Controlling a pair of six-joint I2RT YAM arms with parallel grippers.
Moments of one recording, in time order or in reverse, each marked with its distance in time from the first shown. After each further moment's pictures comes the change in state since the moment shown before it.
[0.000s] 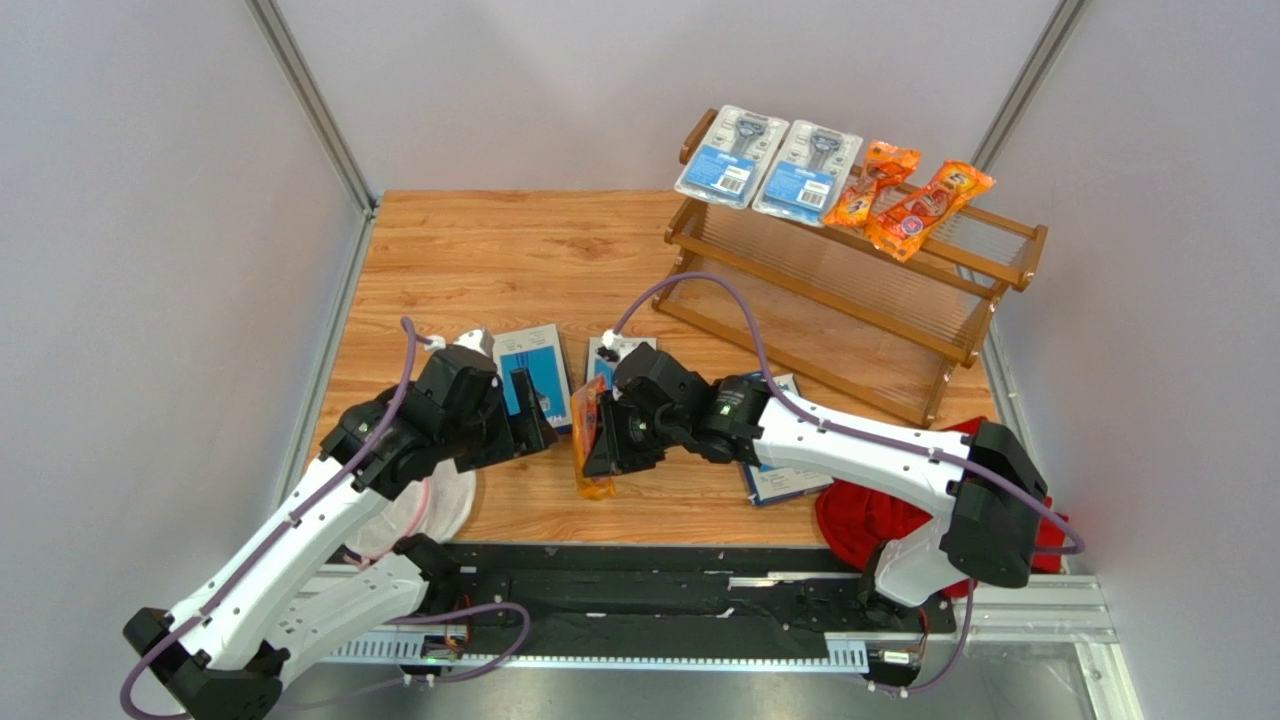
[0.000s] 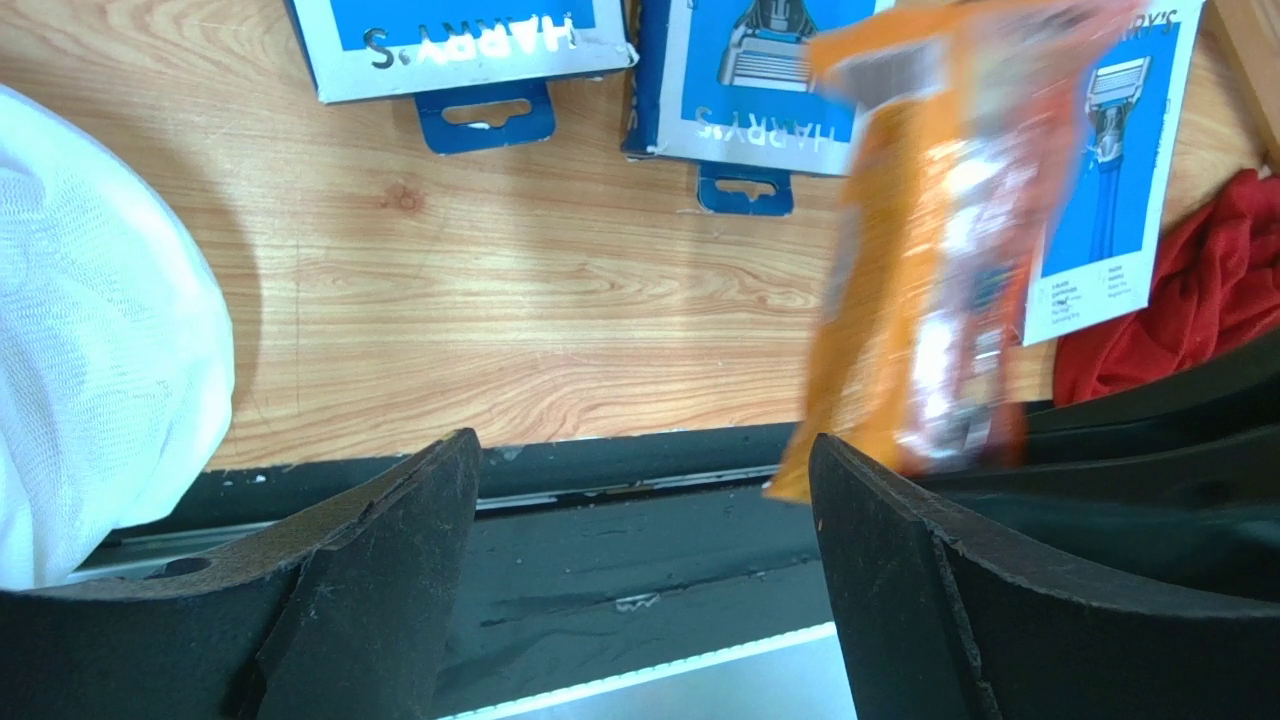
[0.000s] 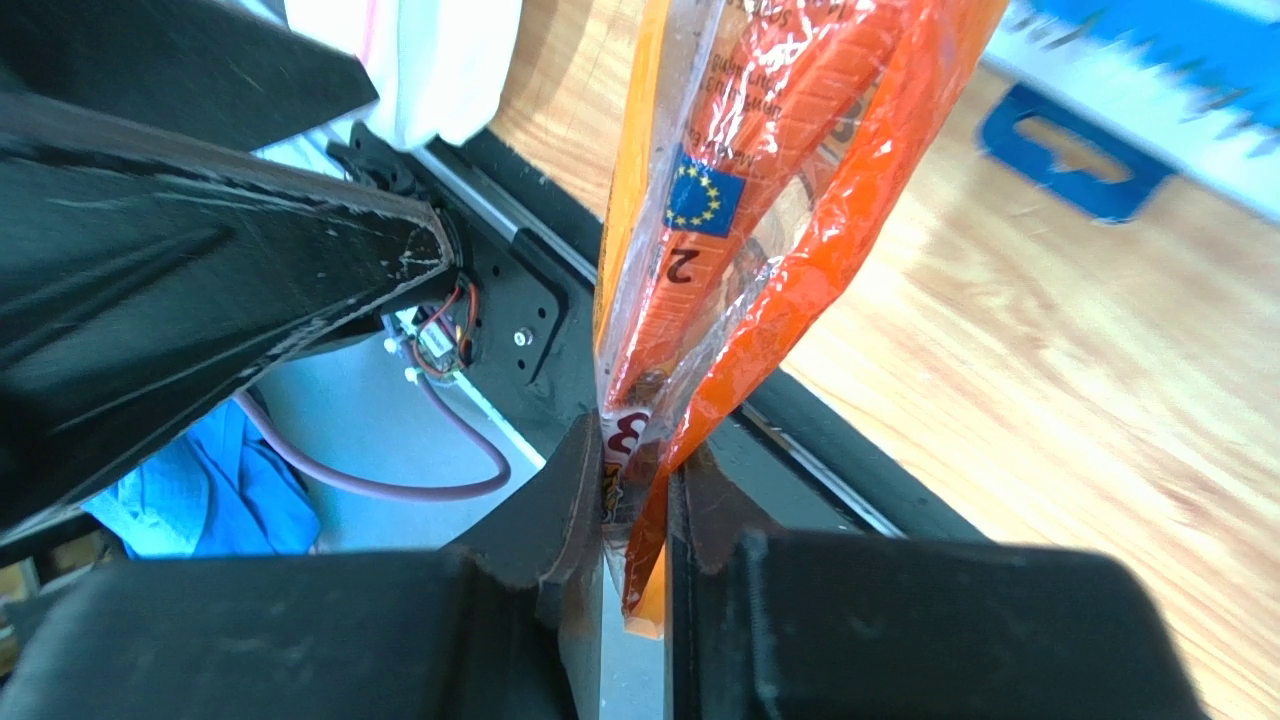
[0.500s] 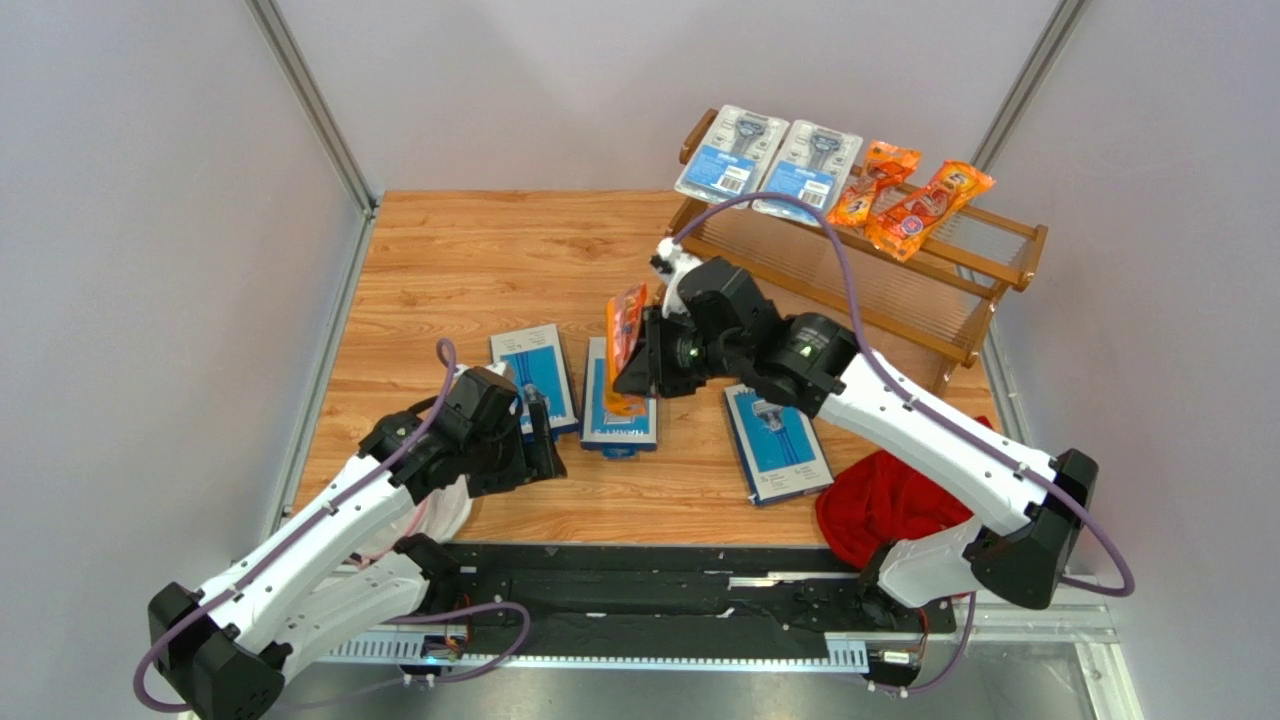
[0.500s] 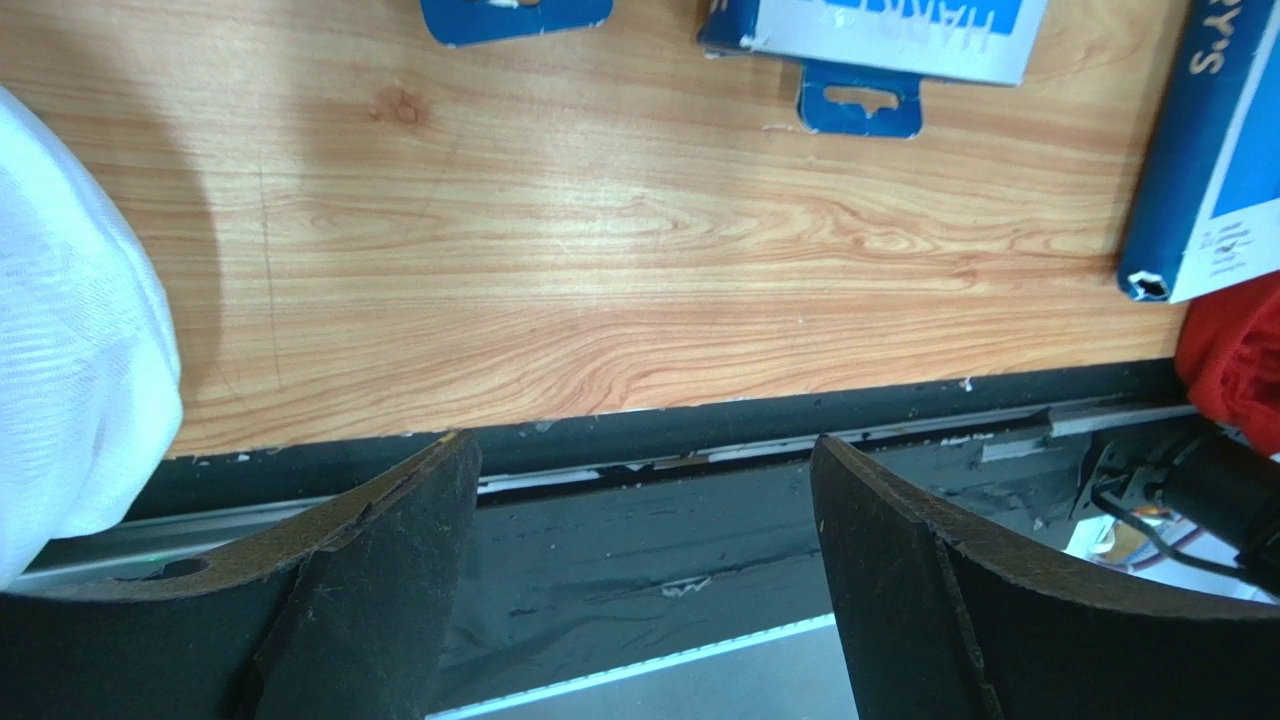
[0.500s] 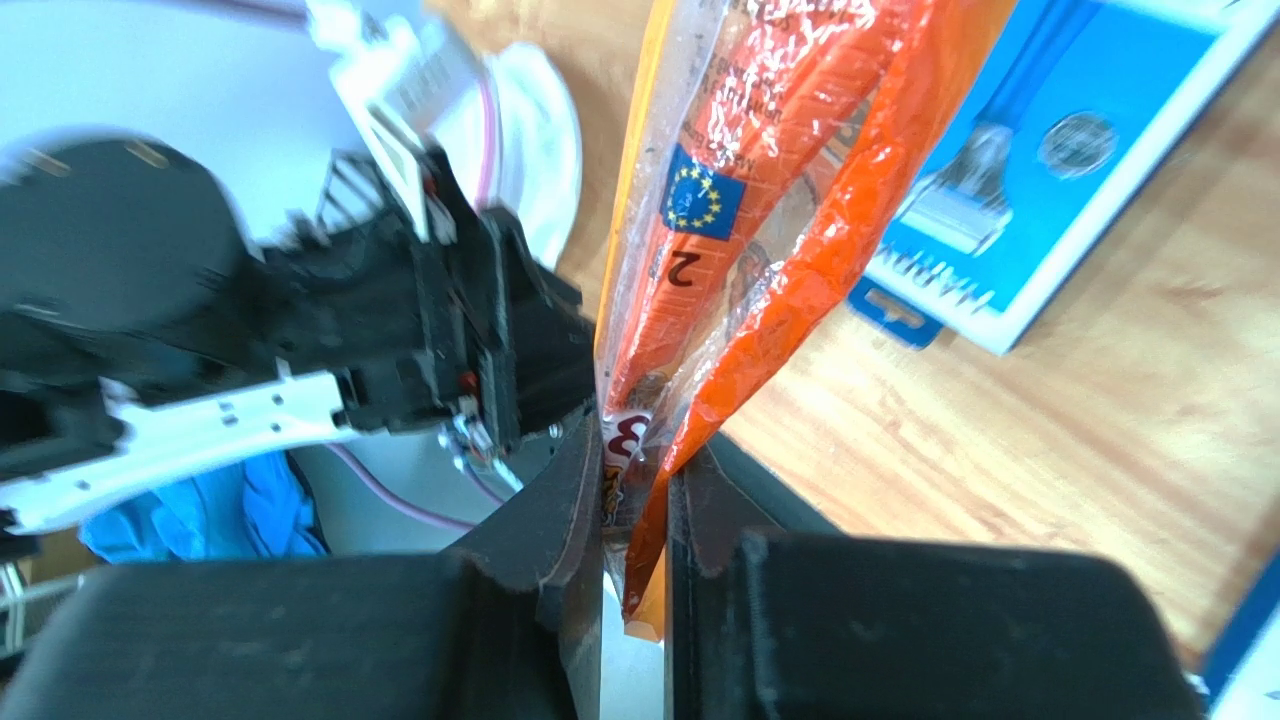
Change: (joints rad) left arm 0.000 0.027 -0.190 0.084 0.084 0.003; right arm -0.163 -0.104 0.242 -0.204 0.016 -0.130
